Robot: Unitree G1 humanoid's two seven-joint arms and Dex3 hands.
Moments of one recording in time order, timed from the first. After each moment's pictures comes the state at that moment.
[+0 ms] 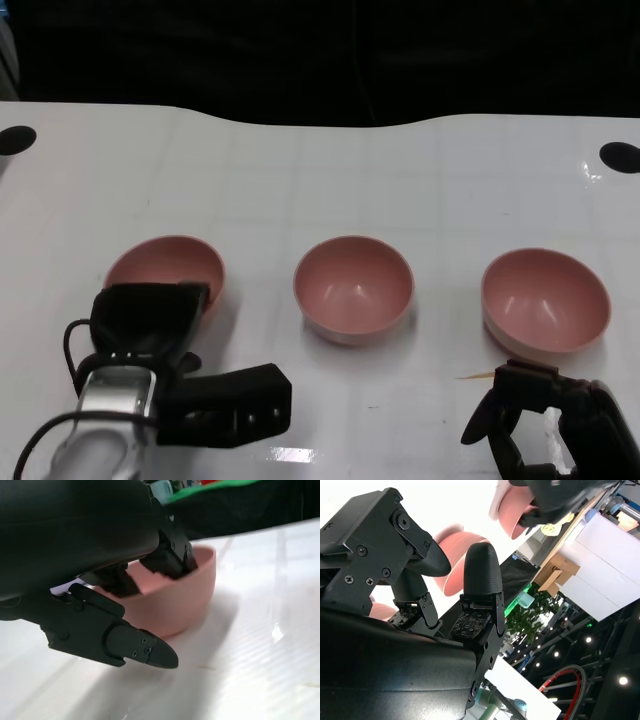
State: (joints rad) left arm -0.36 0.22 -0.41 0.54 1.07 0.22 0.16; right arm 0.09 -0.15 0.09 0.41 -0.46 -1.01 -0.26
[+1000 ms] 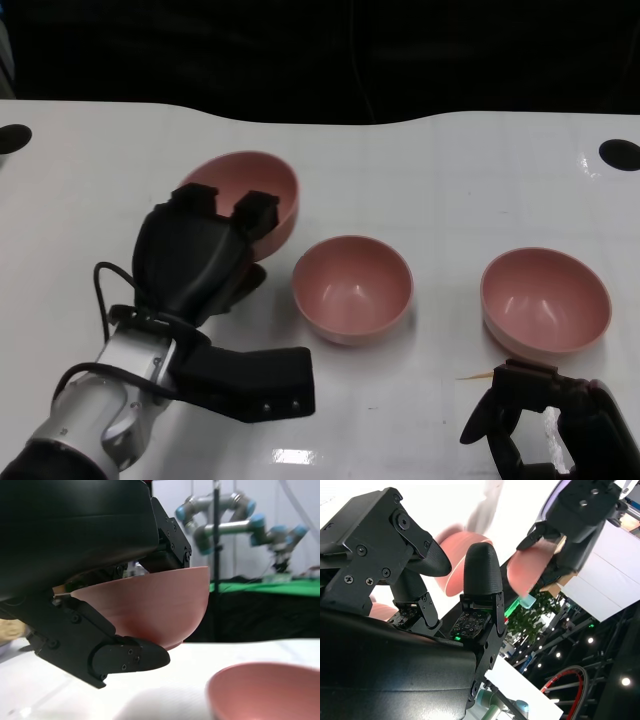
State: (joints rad) left arm -0.45 0.28 -0.49 0.45 0.95 -0.07 0.55; right arm 0.09 -0.15 0.09 0.41 -0.46 -1.01 -0.26
